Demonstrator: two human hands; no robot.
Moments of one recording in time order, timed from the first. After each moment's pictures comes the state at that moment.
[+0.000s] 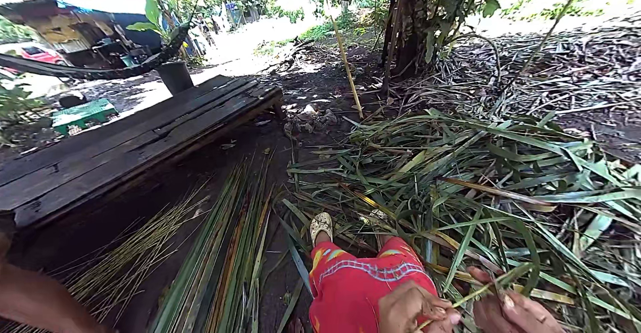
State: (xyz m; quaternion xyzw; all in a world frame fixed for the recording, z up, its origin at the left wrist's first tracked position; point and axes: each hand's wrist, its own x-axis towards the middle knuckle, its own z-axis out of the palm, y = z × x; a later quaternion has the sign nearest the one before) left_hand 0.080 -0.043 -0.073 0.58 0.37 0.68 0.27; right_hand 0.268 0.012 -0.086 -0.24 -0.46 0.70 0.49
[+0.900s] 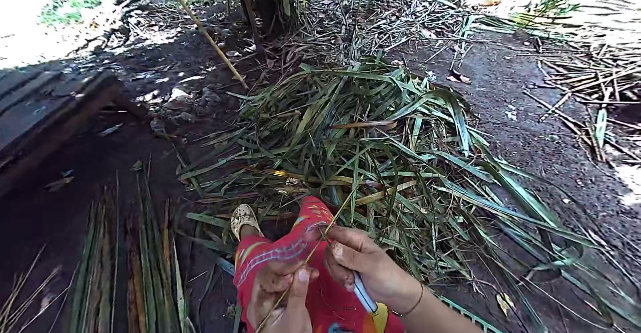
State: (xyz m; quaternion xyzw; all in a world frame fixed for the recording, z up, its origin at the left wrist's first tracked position) left_hand 0.054 -0.046 -0.070 0.45 0.33 0.76 0.35; right_hand 0.198 -0.010 -0.056 -0.15 -0.45 0.76 0.45
